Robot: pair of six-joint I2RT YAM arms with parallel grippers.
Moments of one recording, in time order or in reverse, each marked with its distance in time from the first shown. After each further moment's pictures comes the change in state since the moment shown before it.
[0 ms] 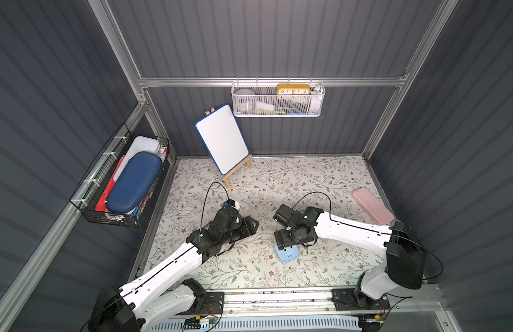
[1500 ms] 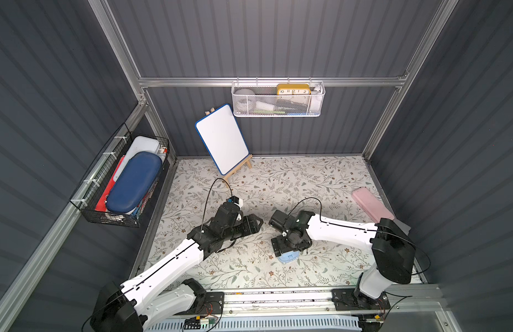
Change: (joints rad) left arm 0.000 0.027 0.051 -0.014 0.050 0.052; right arm 0.034 0.080 -0.020 0.016 -0.095 0.022
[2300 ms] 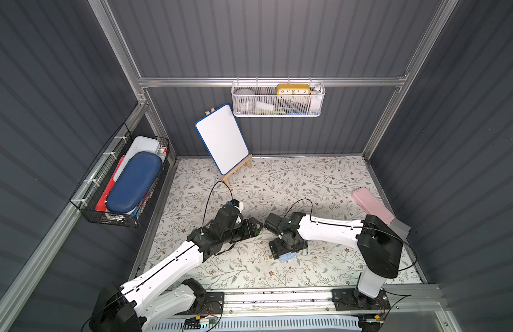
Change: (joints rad) left arm 0.000 -0.011 -0.044 0.002 0.033 0.000; right arm 0.019 0.103 0.041 -0.008 0.027 -0.025
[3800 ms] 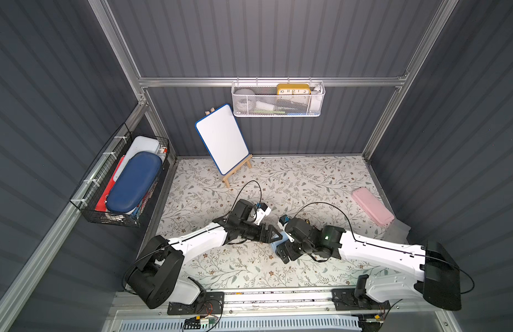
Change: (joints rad) left arm 0.013 0.417 0.056 0.227 0.542 0.362; right arm 0.040 -0.473 -0.304 0.303 0.002 -0.204
